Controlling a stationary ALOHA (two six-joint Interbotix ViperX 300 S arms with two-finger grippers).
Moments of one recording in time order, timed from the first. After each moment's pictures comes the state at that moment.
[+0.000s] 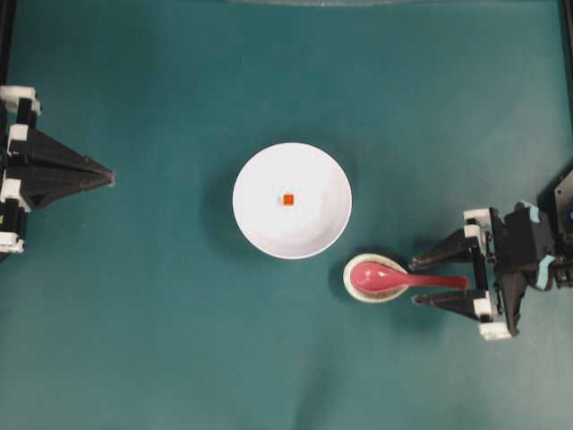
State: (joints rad) left arm -0.02 -0.97 1.16 0.00 -0.03 -0.01; right arm 0.55 -0.01 1.32 0.55 -0.98 0.10
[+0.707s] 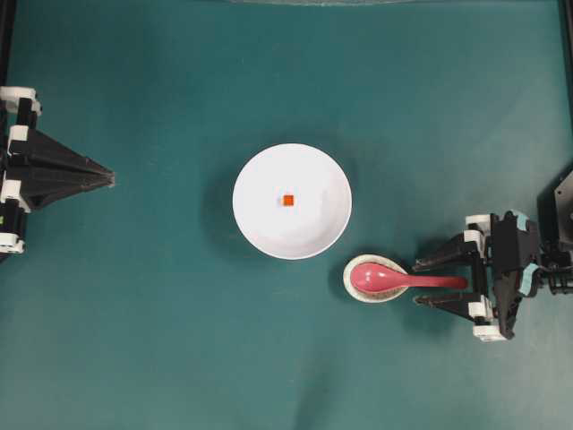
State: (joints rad) left arm -0.02 -0.97 1.16 0.00 -0.03 -0.01; right arm 0.60 0.05 1.30 0.64 -0.94 0.11
